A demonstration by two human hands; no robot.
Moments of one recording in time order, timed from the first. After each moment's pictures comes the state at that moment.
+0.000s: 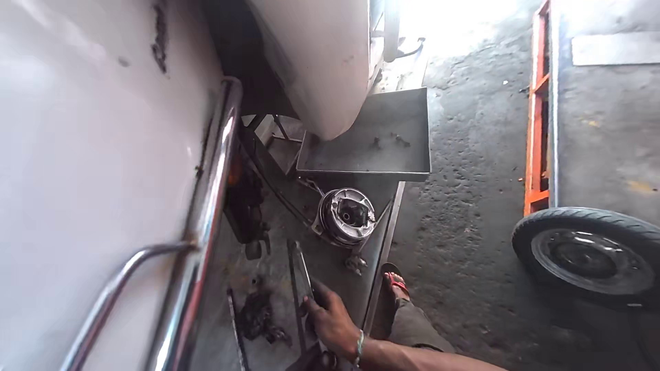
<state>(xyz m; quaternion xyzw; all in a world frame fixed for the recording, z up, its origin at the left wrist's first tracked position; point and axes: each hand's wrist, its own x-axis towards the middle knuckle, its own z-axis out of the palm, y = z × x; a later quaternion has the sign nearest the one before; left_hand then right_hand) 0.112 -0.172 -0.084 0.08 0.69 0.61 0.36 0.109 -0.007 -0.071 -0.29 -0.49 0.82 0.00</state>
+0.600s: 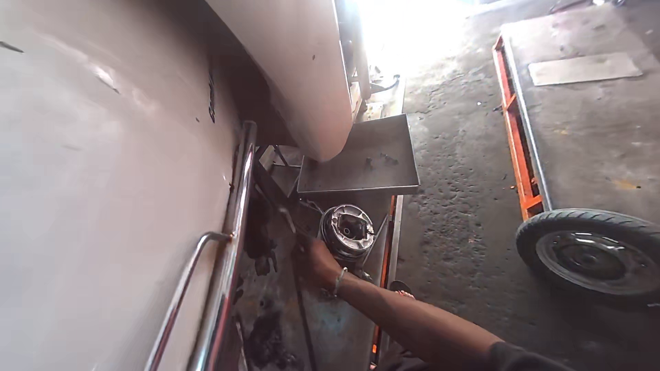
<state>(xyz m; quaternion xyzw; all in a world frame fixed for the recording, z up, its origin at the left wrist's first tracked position) -0.021 -0.077 0.054 0.02 0.80 0.59 0.09 0.032 0.076 0.003 -0.26 -0.70 0.66 -0.02</state>
